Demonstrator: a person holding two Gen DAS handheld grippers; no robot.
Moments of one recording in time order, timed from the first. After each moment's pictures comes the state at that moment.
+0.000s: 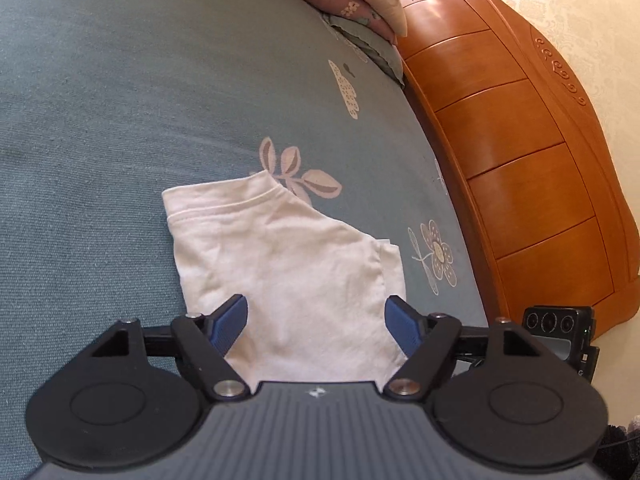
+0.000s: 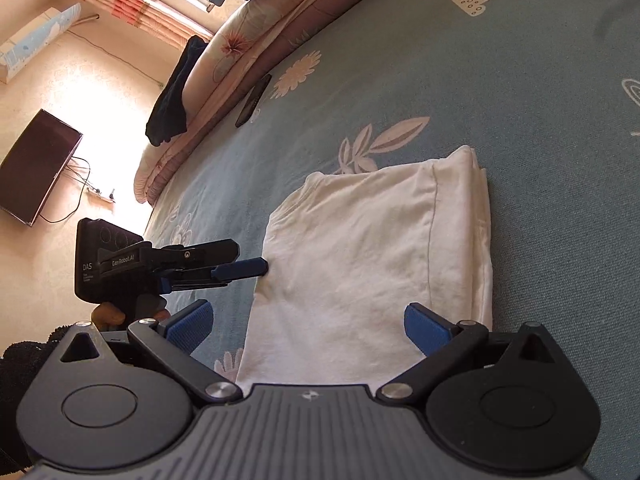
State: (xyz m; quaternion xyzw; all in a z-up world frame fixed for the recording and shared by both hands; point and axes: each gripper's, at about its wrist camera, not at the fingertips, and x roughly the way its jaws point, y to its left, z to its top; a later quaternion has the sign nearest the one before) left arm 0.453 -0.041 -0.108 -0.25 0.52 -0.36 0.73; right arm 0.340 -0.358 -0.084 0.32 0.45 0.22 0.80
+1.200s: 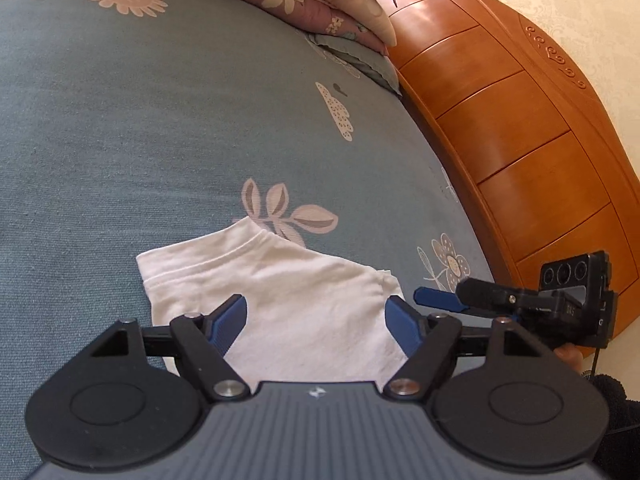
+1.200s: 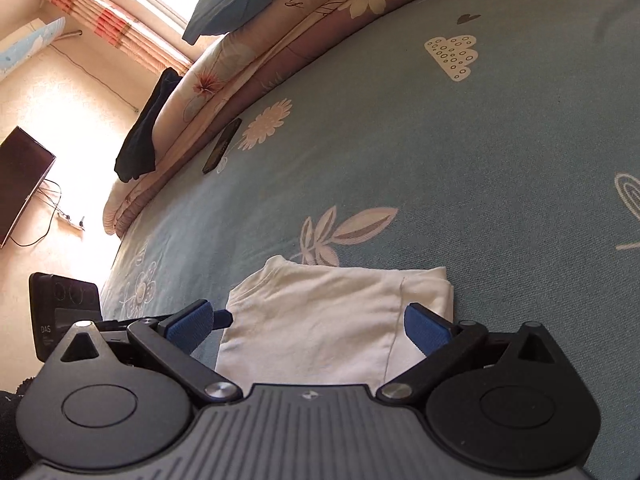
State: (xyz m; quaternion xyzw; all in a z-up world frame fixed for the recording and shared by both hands) left arm 0.464 -0.071 -0.087 -0.20 0.49 -0.36 0.77; right arm 0.383 -0.378 -0.071 0.30 0.42 0.17 0.84
